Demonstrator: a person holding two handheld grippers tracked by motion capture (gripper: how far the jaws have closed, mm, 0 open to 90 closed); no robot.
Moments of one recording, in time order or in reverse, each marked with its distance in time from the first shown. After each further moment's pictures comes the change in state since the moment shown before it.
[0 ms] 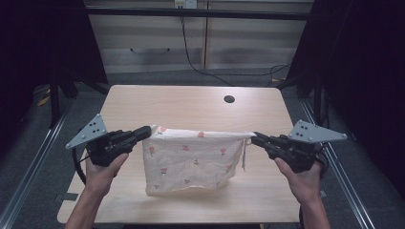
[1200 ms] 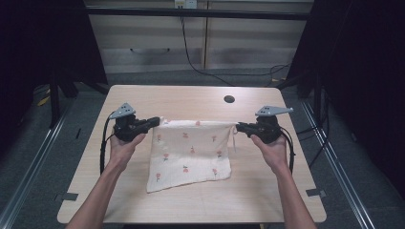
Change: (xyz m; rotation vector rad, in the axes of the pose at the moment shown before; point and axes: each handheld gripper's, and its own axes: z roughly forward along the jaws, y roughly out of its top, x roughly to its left) left arm 0.087 -0.052 0.081 0.192 0.121 -0.125; right arm -0.083 -0.049 0.115 0.183 -0.012 0.129
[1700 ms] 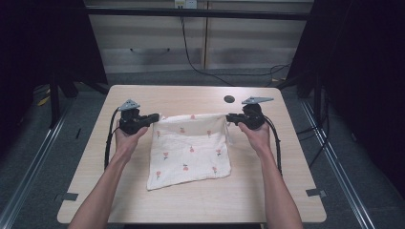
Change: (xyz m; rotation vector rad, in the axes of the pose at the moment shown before) left arm 0.047 -0.019 0.037 0.073 0.098 -0.099; right arm -0.041 0.003 0.080 0.051 -0.026 0.055
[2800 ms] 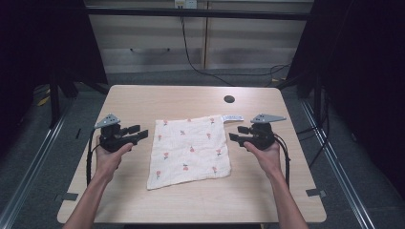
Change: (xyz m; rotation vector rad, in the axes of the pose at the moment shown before) left arm -0.020 -0.033 -0.078 -0.015 -0.028 0.014; right arm 0.040 -0.042 -0.058 -0.038 0.030 -0.010
